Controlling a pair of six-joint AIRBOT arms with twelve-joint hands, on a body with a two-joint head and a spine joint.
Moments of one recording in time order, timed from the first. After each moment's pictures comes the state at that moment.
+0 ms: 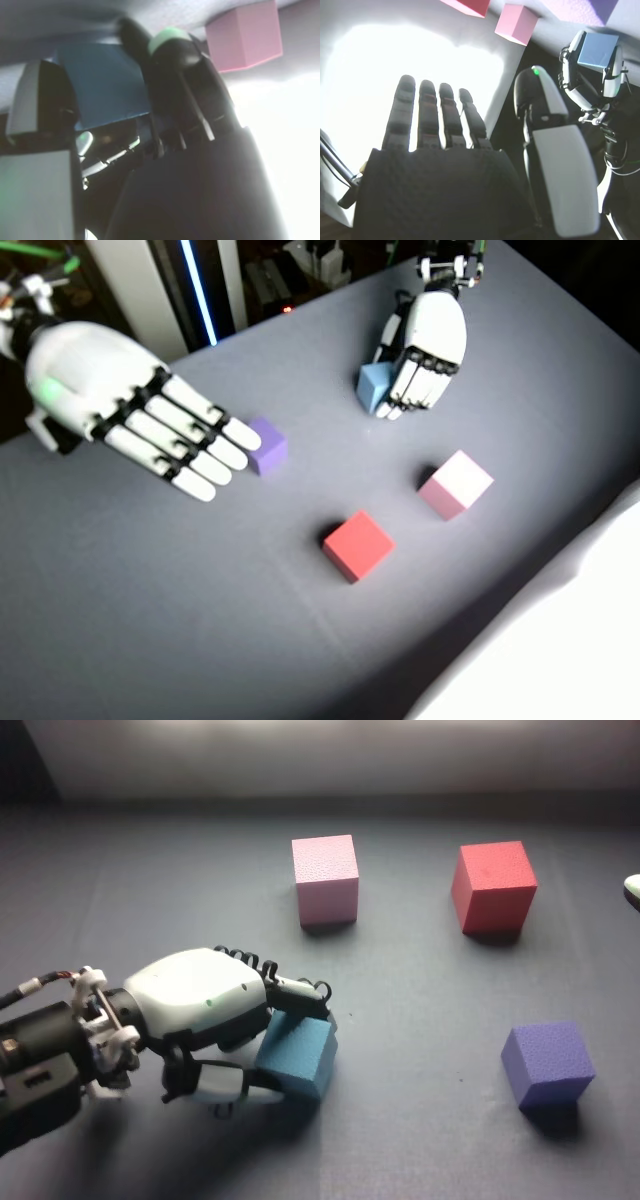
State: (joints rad) left arm 0.76 -1.14 1.21 0.20 -0.76 0.53; right arm -1.15 -0.78 0.72 0.45 1.28 -1.23
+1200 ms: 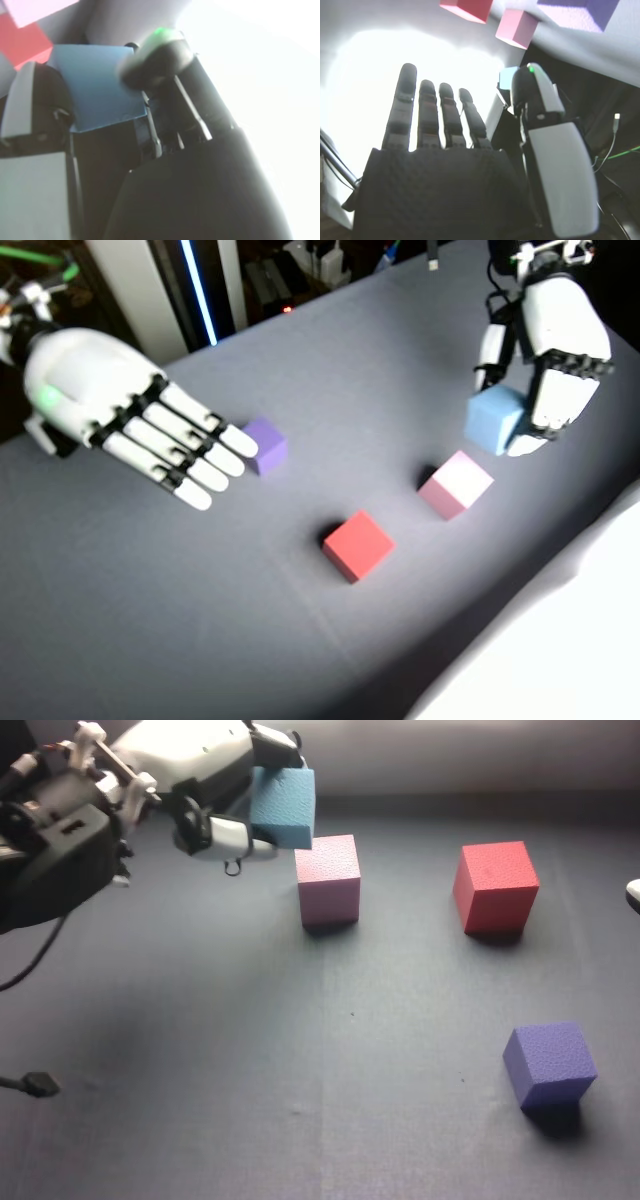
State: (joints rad) left arm 0.35 -1.27 1.53 0.08 -0.48 0.66; right arm -1.16 -0.79 0.74 0.45 1.28 -1.21
